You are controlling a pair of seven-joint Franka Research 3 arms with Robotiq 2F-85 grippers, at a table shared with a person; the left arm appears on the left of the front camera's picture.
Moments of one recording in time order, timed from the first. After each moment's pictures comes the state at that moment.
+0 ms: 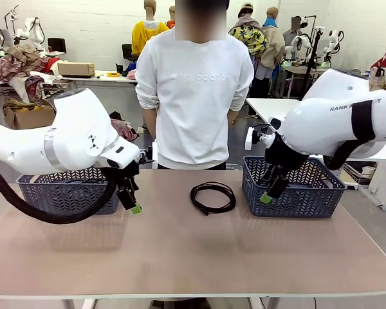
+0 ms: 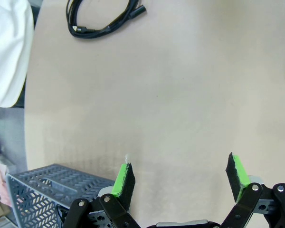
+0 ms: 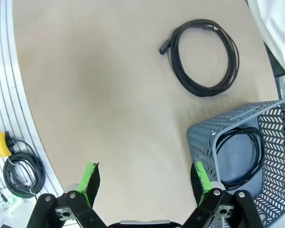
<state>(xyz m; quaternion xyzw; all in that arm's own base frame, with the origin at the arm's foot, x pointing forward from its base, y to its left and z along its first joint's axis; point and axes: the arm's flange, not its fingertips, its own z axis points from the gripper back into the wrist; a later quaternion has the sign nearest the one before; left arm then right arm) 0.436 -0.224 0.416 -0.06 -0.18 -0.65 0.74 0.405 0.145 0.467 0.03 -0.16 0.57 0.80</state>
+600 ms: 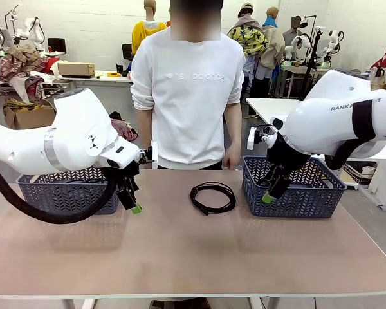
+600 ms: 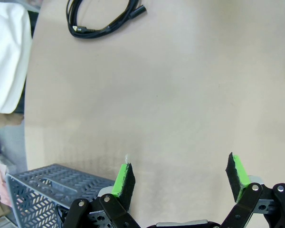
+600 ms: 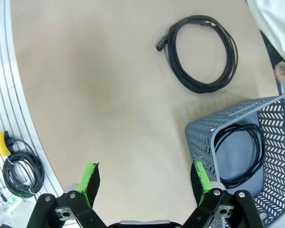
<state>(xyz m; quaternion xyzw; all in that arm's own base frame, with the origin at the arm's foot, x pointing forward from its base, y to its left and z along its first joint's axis) 0.436 -0.224 0.416 -0.06 -0.18 -0.65 0.74 0.409 0.139 0.466 0.03 -0.16 0.57 0.81</state>
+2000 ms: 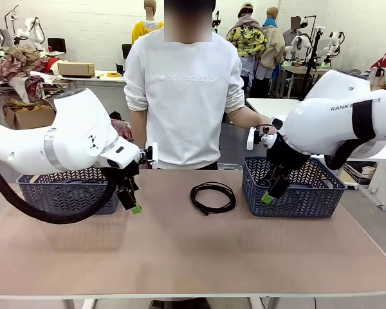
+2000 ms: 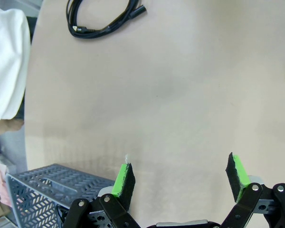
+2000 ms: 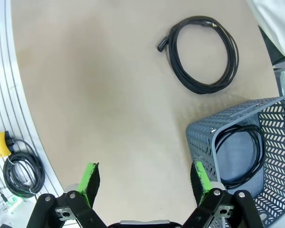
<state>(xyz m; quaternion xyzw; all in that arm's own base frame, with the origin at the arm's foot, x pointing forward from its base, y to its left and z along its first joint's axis) 0.436 -0.224 0.416 -0.06 -0.18 -0.65 0.74 0.408 0.141 0.466 0.03 -0.16 0.57 0.81</state>
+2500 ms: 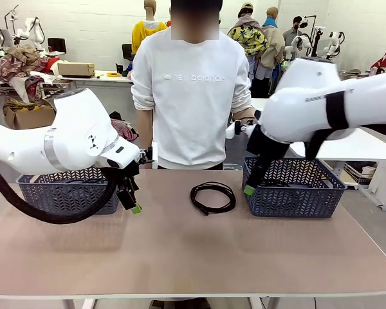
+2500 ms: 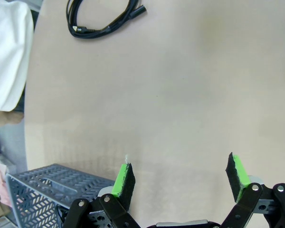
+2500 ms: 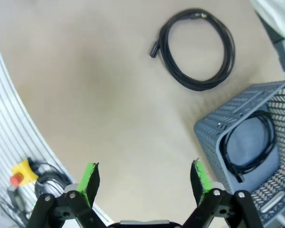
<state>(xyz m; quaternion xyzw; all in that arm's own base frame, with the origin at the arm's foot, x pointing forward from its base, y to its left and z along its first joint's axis) 0.436 -0.224 0.416 -0.06 -0.18 -0.65 0.74 0.428 0.197 0.483 0.02 -0.11 0.46 0.88</state>
